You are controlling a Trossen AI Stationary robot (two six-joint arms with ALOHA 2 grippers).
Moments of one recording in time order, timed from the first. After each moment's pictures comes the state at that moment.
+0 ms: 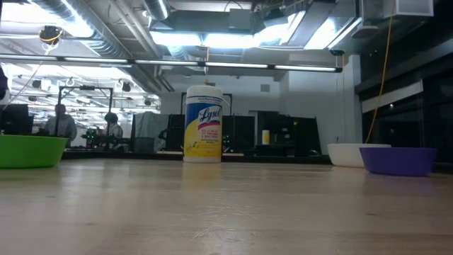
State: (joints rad) left arm 0.22 1.55 1.31 1.10 -0.48 -1.23; right arm -0.02 1.31 1.45 -0.28 0.85 -0.15
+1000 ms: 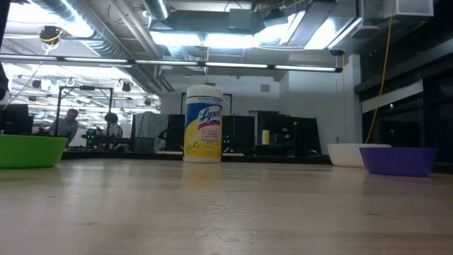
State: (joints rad) left arm 0.23 1.61 1.40 1.08 -0.47 -1.30; right arm -0.02 1.45 1.45 0.17 0.74 -0.36
